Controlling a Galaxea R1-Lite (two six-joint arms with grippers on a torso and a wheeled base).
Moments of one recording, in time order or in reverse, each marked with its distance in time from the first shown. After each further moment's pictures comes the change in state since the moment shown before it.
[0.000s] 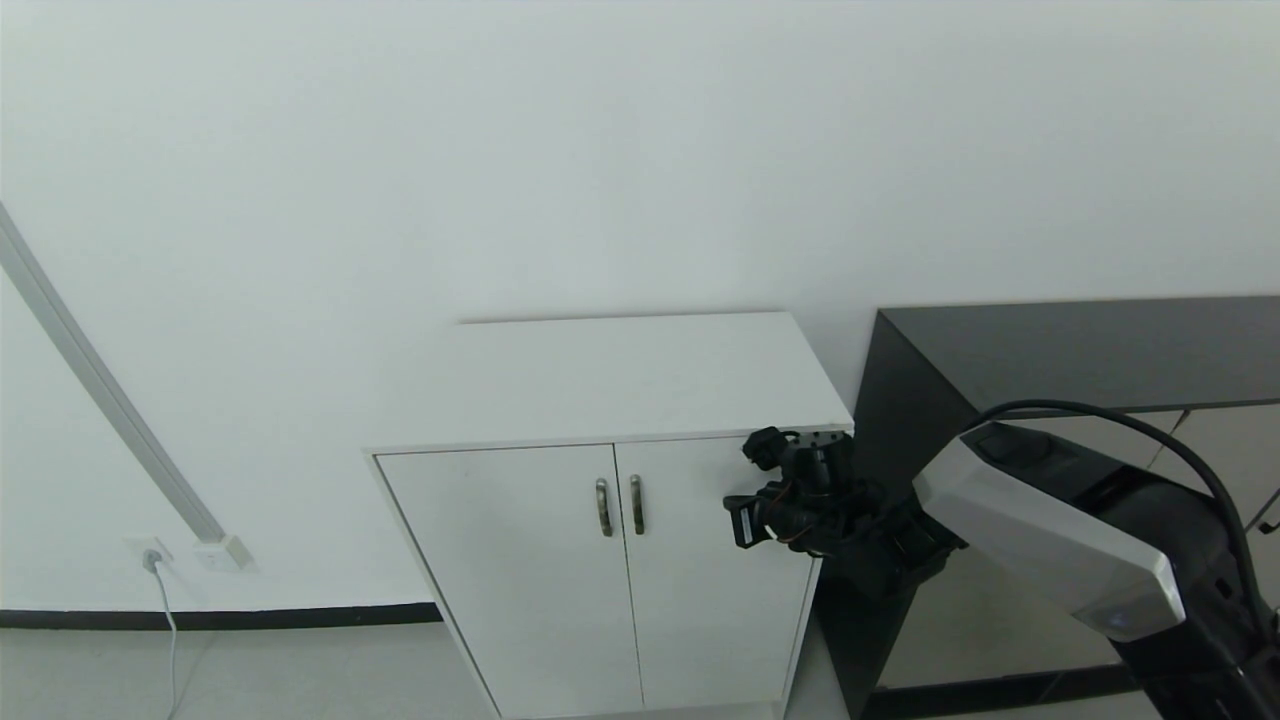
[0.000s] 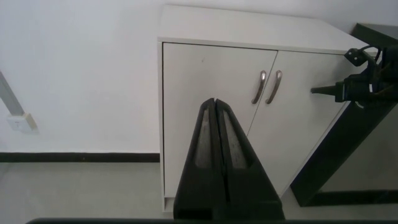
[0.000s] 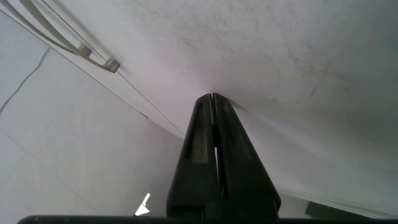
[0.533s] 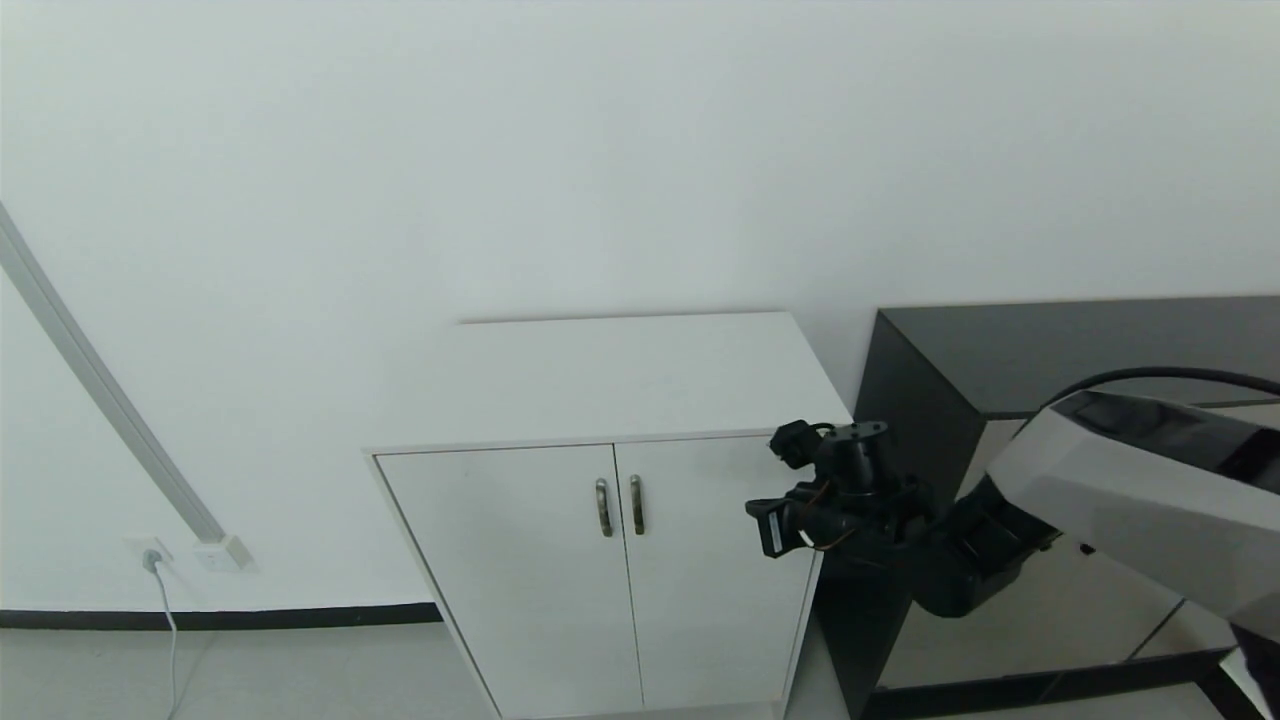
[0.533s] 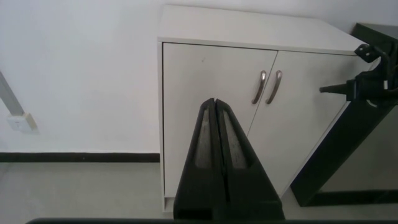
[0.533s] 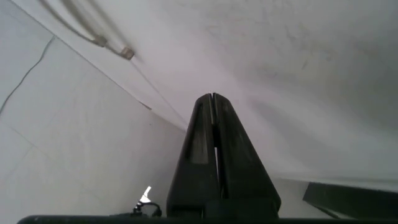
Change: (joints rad) left arm 0.000 0.000 0.000 0.000 -0.001 0.001; right arm 0.019 -0.251 0.312 -0.031 -0.007 -0.003
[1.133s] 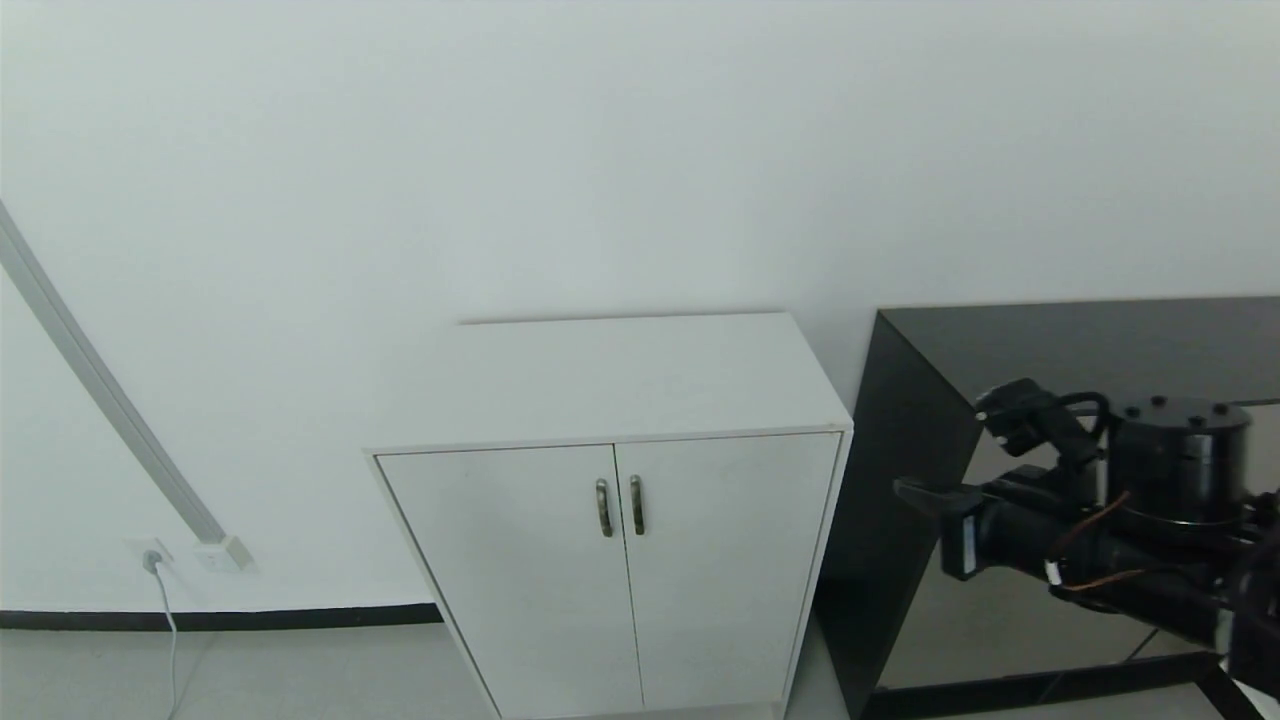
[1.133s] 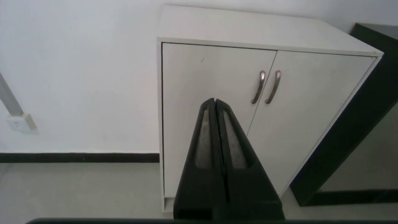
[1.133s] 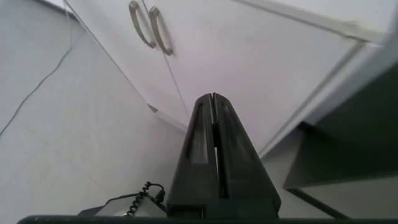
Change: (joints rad) left arm 0.000 0.000 0.000 0.000 -0.001 -0.001; right arm -0.093 -0.681 0.577 -0.035 -0.094 -0.064
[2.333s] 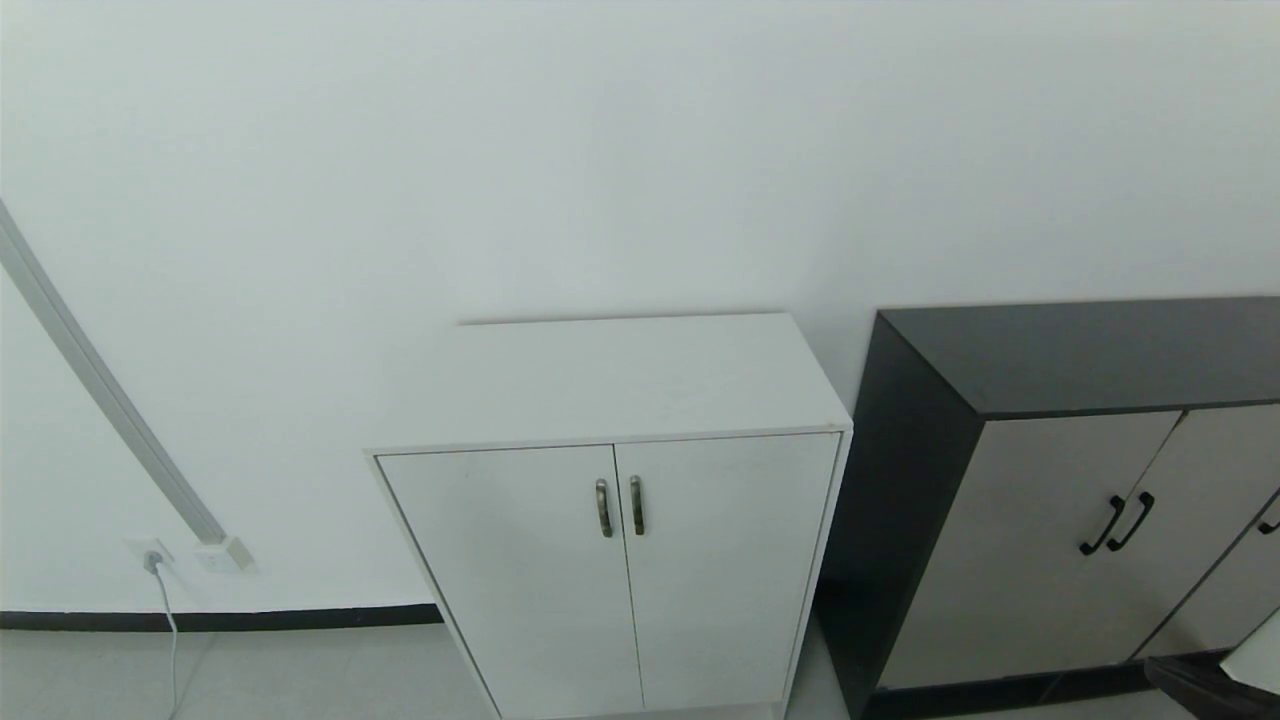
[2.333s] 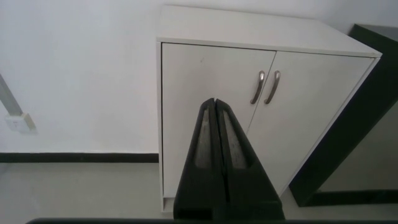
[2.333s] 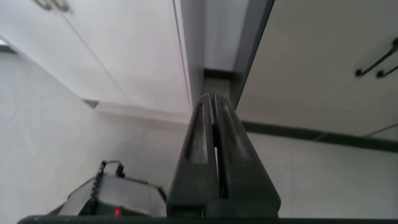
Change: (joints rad) left arm 0.000 0.000 0.000 0.000 -0.001 -0.009; right arm -0.322 -0.575 0.492 0.215 0.074 -0.048
